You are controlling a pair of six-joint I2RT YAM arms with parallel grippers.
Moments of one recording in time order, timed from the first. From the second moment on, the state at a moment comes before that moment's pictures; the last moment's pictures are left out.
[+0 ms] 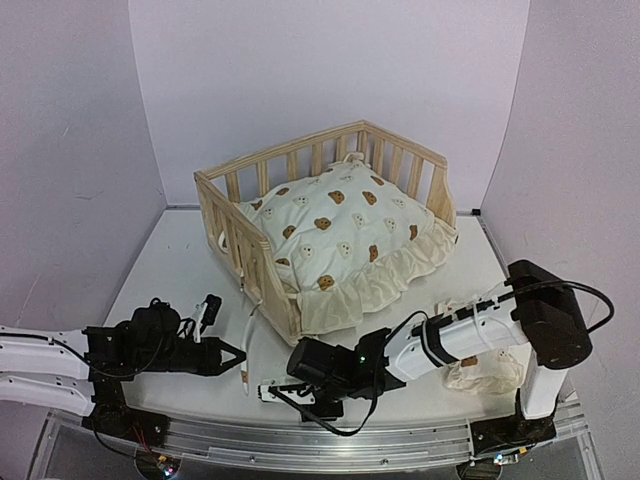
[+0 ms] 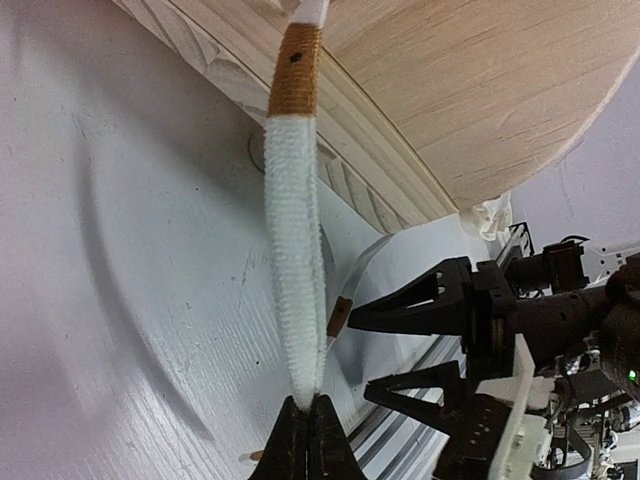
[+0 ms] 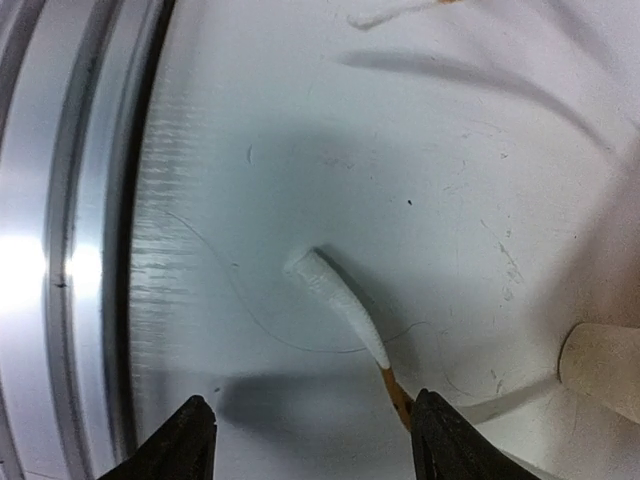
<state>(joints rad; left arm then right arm) -1.05 0.83 0.26 0.03 0.08 -0.86 1.38 1.91 1.10 -0.26 0.11 -0.37</state>
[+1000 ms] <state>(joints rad) -1.05 0.75 0.18 0.01 0.05 -0.86 1.39 1.85 1.36 0.10 0.25 0.16</state>
